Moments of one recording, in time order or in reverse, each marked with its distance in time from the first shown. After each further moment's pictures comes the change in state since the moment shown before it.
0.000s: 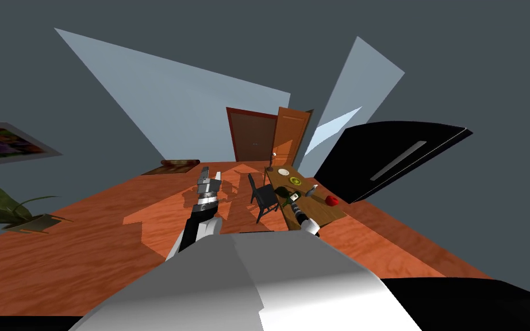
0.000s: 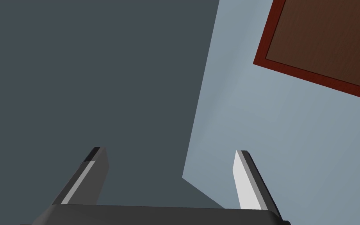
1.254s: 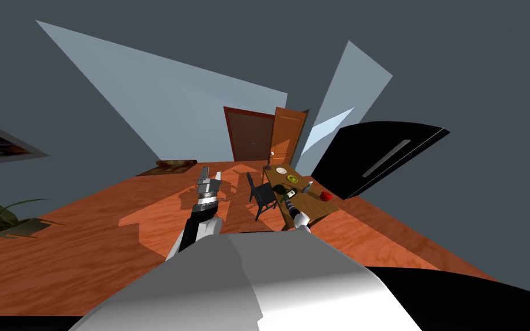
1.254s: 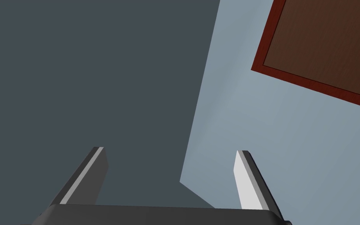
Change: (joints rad) left arm 0.000 0.000 0.000 0.000 0.000 0.000 0.000; right arm -0.219 0.139 -0.324 0.197 0.421 0.106 -0.130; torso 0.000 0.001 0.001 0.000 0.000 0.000
